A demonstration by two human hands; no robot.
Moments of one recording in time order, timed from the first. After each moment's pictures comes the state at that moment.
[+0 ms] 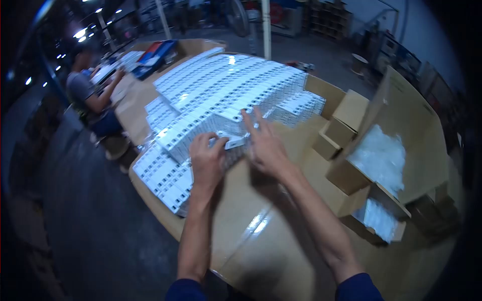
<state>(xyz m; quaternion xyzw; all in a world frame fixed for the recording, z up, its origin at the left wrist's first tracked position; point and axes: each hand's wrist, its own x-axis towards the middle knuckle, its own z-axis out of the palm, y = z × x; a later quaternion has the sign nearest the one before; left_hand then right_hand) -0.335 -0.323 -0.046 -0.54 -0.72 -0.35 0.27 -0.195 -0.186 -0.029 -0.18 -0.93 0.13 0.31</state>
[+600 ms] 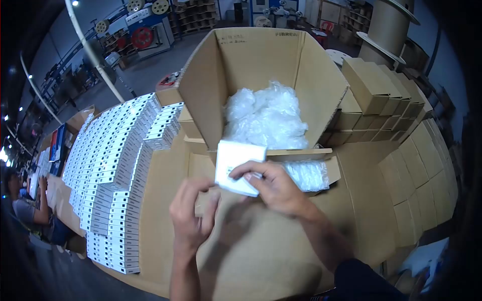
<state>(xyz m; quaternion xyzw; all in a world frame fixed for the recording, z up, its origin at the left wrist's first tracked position) -0.084 -0.275 0.025 -0.72 -0.48 -0.50 -0.08 0.117 -0.222 0.010 -0.30 -0.66 0.54 0.43</state>
